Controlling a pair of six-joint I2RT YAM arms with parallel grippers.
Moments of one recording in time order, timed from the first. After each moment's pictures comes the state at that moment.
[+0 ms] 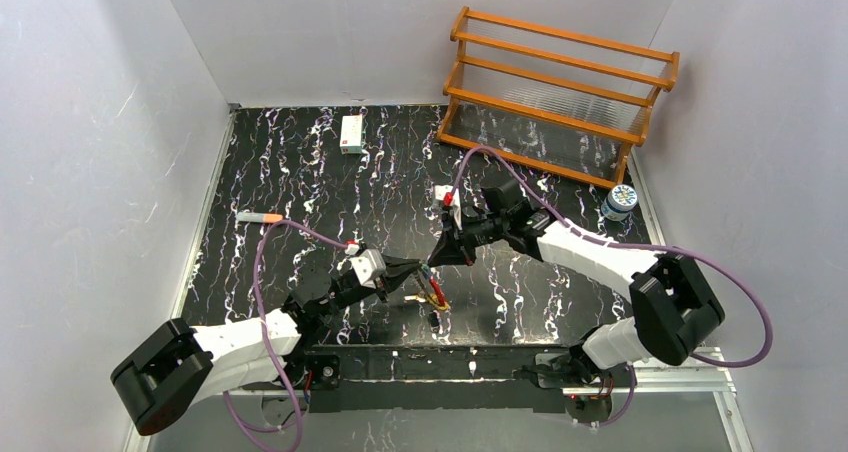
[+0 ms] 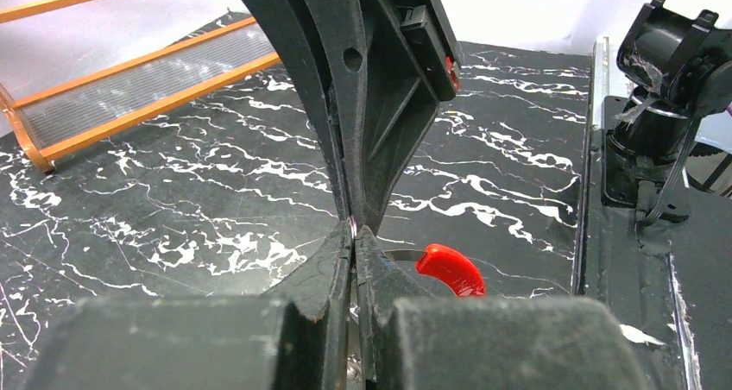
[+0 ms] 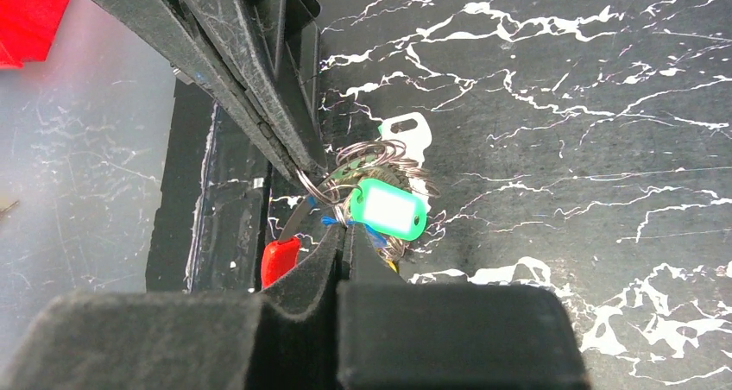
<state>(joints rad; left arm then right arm) -0.84 0.97 0.09 1.01 0.31 0.02 0.70 1.40 0.84 -0.04 -0.94 -0.19</state>
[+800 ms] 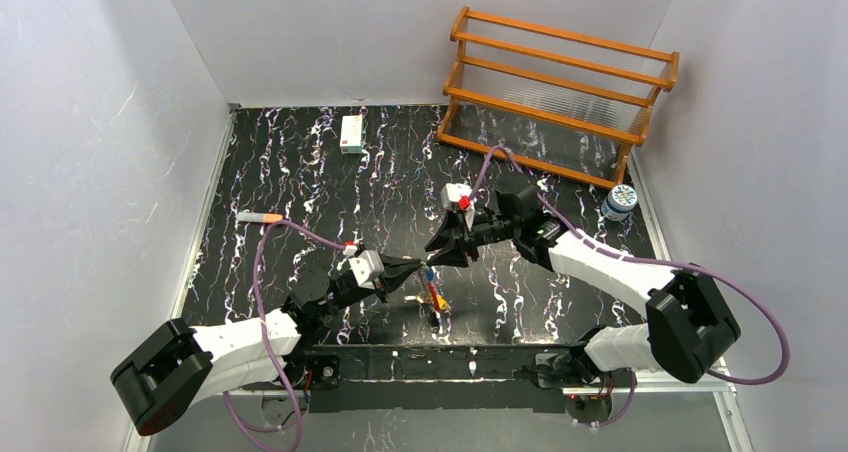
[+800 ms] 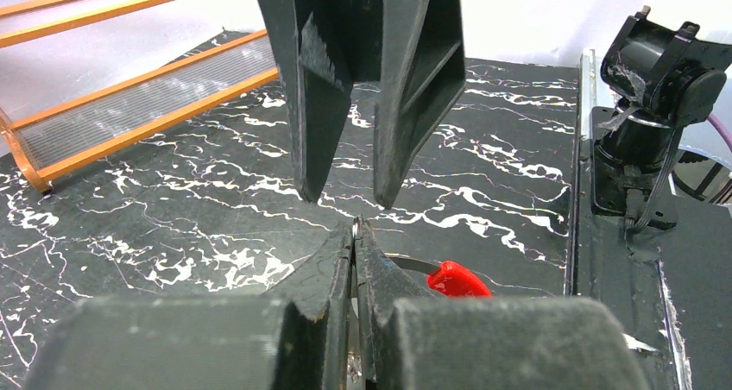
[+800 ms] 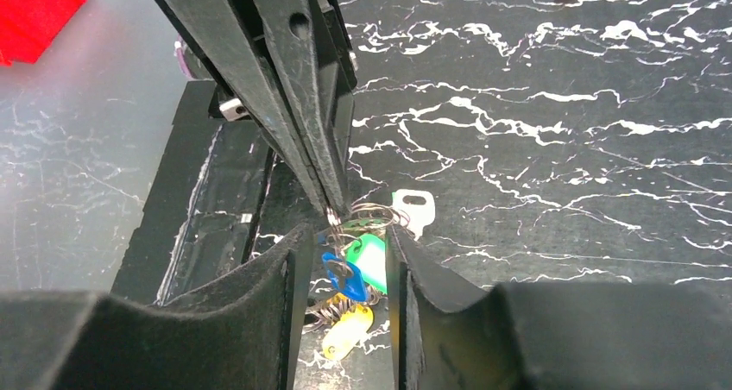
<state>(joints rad) -0.84 0.97 0.09 1.03 0.32 0.02 0.70 1.29 0.77 0.16 -1.01 -0.19</state>
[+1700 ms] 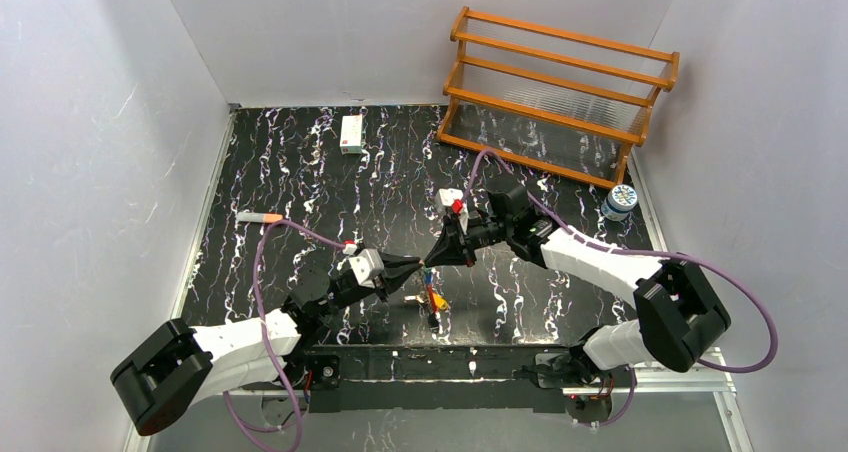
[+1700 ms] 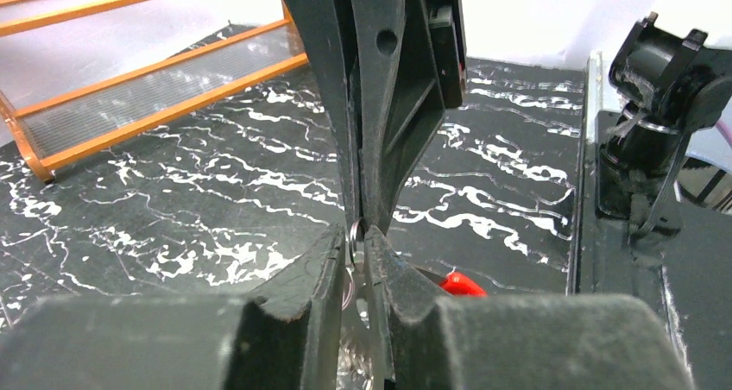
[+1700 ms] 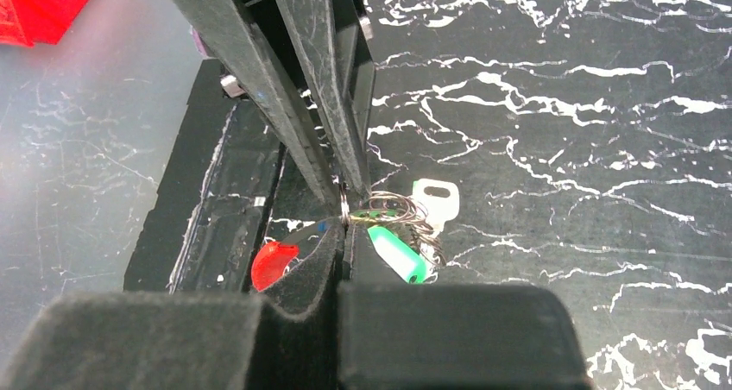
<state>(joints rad) -0.84 0.97 0.09 1.03 0.30 0.01 0.71 1.38 0.78 0.14 -1.05 -0.21</state>
